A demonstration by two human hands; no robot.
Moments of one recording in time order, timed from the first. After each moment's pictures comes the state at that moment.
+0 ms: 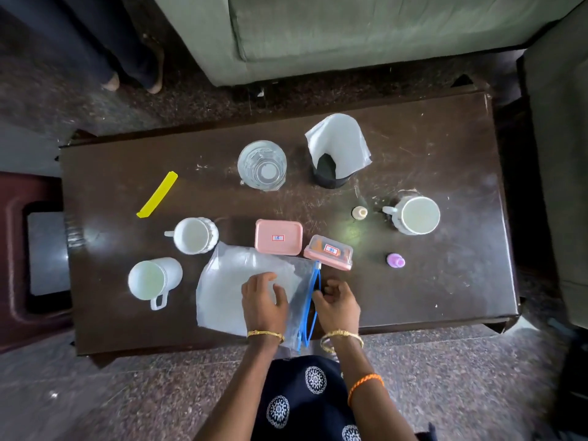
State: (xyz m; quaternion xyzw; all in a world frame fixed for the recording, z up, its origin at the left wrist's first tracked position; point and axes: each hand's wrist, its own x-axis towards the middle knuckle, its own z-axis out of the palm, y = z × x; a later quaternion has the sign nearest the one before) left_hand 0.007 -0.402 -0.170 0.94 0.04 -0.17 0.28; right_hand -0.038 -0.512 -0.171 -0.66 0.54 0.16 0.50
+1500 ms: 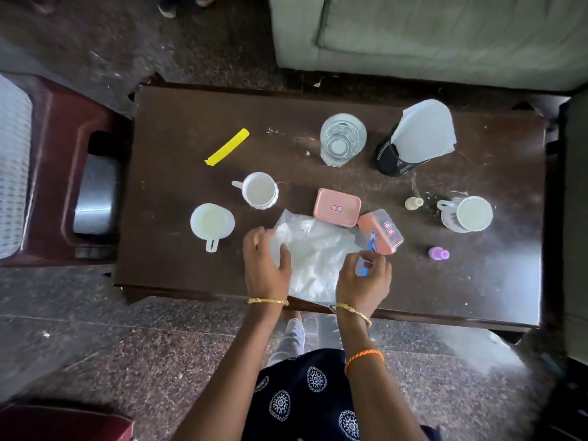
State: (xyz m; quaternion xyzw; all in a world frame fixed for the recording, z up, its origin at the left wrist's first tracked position) left_hand 0.021 -0.319 -0.136 0.93 0.07 -0.04 0.35; right_hand -0.014 -0.438 -0.117 -0.74 0.55 -0.09 0.38
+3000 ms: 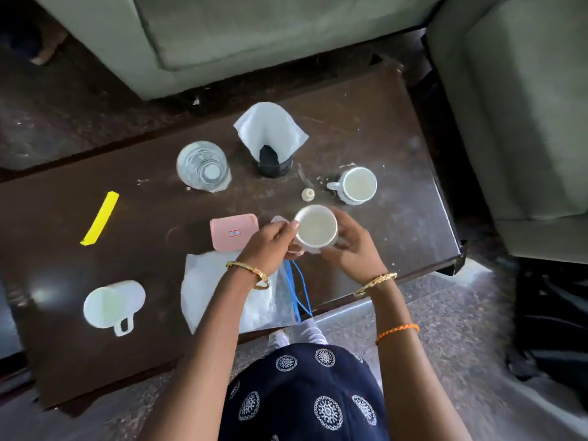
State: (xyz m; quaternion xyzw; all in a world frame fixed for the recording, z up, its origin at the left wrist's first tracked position) left_hand 0.076 -0.483 -0.099 0.71 0.00 -0.53 0.47; right_hand -0.026 -0.606 -0.093 -0.65 0.33 0.00 0.69
